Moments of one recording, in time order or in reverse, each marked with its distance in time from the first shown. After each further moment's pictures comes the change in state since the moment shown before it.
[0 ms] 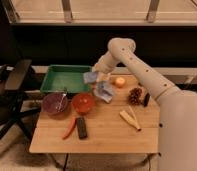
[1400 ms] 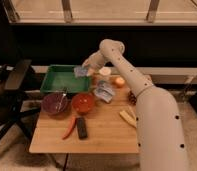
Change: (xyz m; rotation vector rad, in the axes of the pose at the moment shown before) arm -0.010 -0.068 0.061 0.131 -0.075 -0.099
